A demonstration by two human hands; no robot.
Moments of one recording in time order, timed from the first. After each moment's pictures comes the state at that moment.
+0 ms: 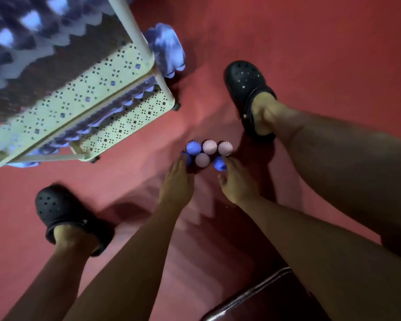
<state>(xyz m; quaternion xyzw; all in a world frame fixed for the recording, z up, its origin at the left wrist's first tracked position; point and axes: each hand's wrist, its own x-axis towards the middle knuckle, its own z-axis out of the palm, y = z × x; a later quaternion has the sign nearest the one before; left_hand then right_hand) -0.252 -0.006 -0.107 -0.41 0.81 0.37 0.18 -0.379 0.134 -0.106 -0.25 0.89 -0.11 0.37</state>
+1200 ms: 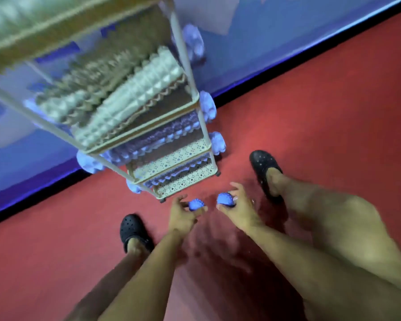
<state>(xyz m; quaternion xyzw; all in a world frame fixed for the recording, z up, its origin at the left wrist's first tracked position) -0.198 -0.004 0.145 -0.59 0.56 0.58 -0.08 -0.344 0.106 0.099 -0.24 0.77 -0.46 0.37</state>
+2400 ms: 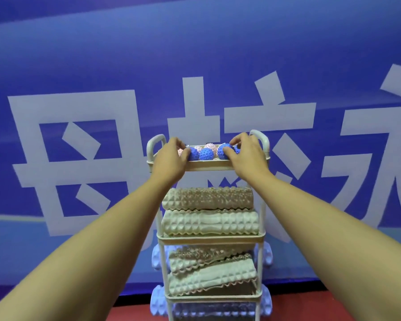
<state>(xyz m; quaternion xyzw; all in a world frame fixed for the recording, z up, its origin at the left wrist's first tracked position) -0.195 -0.193 0.723 -0.48 0.74 0.10 -0.46 -0.388 -0.131 0.720 -0.56 0.66 -0.50 -0.04</state>
